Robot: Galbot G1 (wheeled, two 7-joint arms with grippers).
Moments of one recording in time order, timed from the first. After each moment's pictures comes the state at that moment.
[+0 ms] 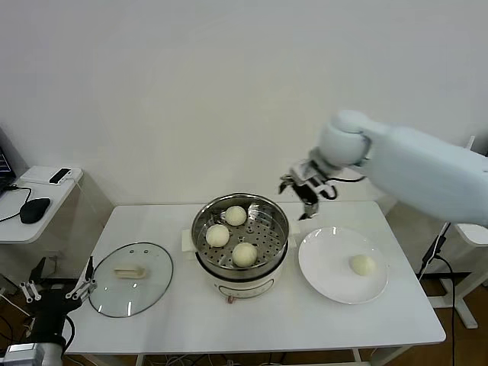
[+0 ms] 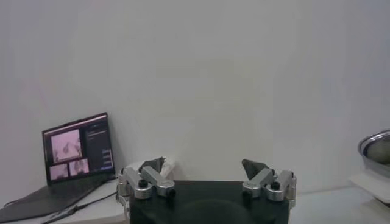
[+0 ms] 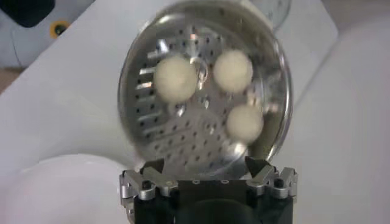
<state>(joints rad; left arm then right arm) 1.78 -1.25 -0.90 -2.26 -0.20 0.06 -0.13 0.53 0.79 -1.05 1.52 0.04 -0.21 -1.18</state>
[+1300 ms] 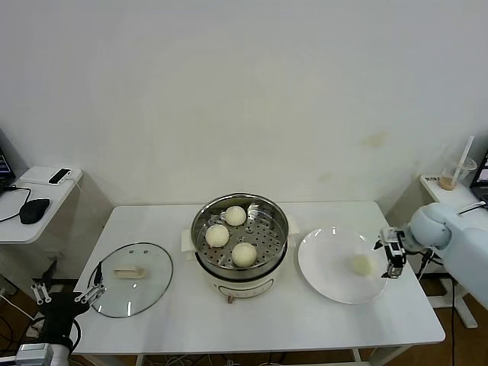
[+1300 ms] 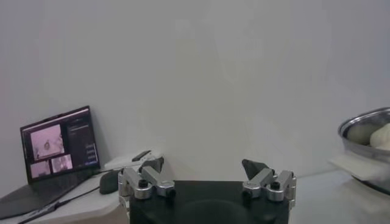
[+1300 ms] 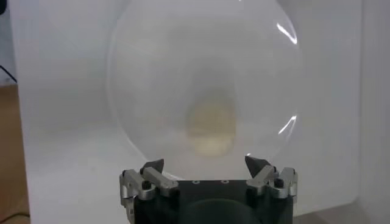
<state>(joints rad) 1.79 -1.23 -0.87 -2.23 -0.18 0.06 -0.13 -0.27 0.57 -0.43 1.32 -0.30 -0.24 -1.13</state>
